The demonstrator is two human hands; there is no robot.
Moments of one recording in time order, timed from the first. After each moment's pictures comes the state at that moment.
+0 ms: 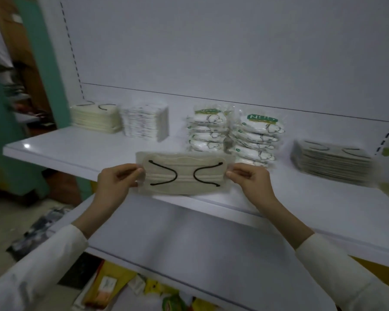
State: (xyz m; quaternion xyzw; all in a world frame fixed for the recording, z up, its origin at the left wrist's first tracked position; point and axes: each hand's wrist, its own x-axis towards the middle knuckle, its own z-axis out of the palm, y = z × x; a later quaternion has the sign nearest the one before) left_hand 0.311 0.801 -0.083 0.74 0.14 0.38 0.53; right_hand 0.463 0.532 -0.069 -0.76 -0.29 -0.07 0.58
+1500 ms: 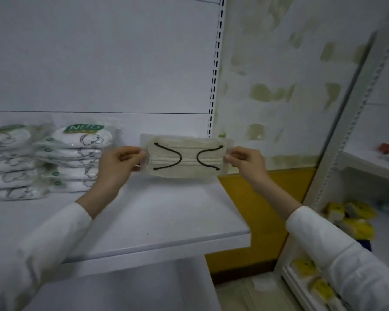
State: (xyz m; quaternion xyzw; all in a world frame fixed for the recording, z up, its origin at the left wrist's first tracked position) left_hand 0.556 0.470 -0.027 0.72 -0.03 0.24 0.65; right_hand 0.572 0.176 -0.023 -0.81 -0.06 -0.21 0.55
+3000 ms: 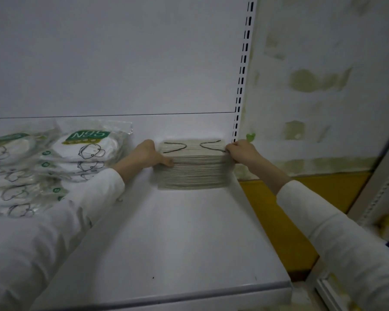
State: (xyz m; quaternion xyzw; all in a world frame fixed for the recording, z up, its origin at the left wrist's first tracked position) left_hand 0.686 0.462 -0.003 0.94 0.09 0.04 0.31; right_hand 0.728 0.219 -0.019 -0.90 0.01 -0.03 0.44
